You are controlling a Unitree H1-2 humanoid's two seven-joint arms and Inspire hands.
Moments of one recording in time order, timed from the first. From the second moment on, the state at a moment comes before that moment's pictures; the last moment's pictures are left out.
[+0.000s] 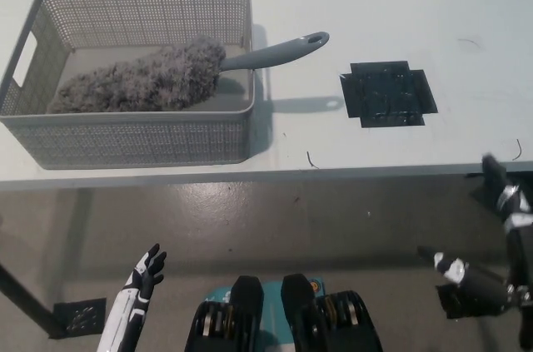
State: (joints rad) left_arm 0.06 0.10 0.00 0.23 0.10 -0.37 -0.02; right_arm 0.01 -0.15 -0.02 -0.26 -0.19 -0.27 0.02
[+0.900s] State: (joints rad) left_arm 0.06 0.10 0.00 0.26 0.11 -0.37 -0.02; right_arm -0.66 -0.12 0.22 -0.18 -0.75 0.03 0.36
